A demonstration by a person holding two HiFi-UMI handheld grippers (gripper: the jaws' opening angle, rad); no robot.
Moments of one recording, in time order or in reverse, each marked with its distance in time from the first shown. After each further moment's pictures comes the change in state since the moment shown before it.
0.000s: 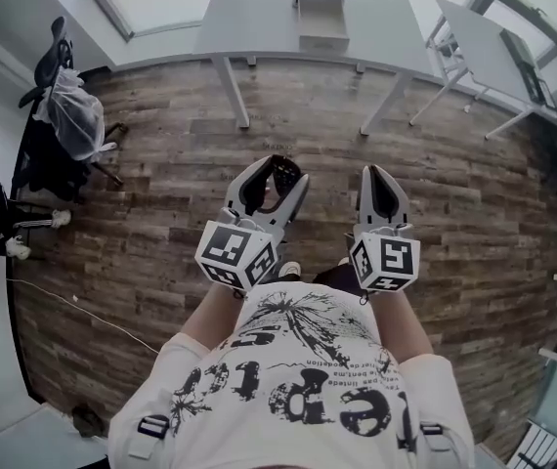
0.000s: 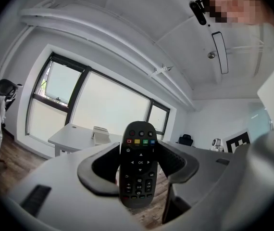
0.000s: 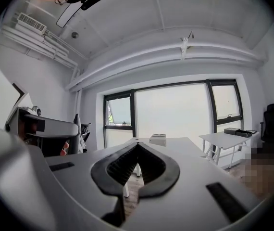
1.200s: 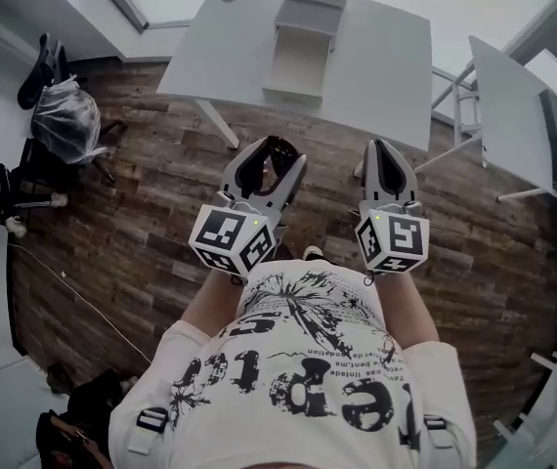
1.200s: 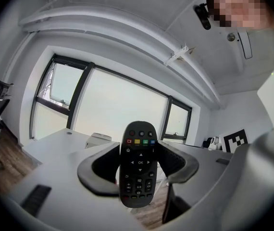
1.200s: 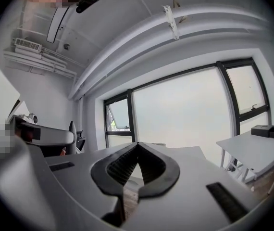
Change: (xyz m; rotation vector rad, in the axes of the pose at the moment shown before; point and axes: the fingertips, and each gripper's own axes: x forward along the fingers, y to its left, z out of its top) left arm 0.317 0.037 0.050 -0.005 -0.048 0.206; right arm 0.263 -0.233 0.055 0.054 -0.035 0.207
